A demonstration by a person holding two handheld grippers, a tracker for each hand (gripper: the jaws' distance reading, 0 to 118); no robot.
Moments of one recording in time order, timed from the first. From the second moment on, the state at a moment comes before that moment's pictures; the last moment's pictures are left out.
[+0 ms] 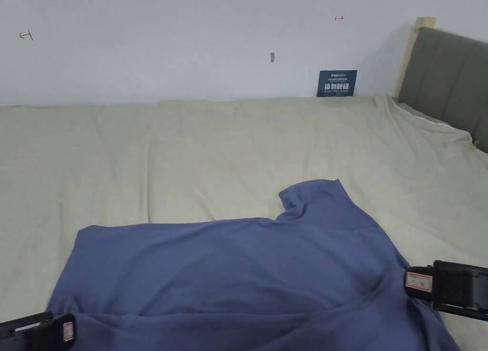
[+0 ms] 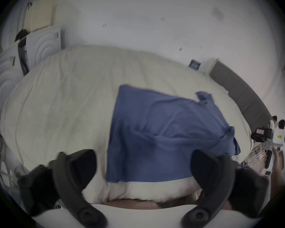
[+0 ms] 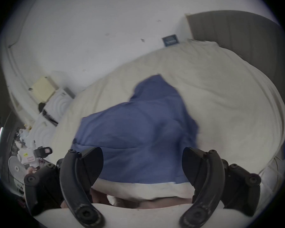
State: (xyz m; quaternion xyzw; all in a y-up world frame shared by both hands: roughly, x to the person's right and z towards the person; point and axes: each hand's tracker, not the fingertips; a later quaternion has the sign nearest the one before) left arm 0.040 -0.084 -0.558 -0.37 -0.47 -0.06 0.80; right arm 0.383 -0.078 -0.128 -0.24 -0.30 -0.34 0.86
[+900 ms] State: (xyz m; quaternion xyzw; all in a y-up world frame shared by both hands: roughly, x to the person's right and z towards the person) left arm 0.235 -0.103 -0.755 -0.45 -0.46 -0.15 0.75; right arm 0.384 -0.089 -0.200 -0.17 -0.34 -0.27 0.89
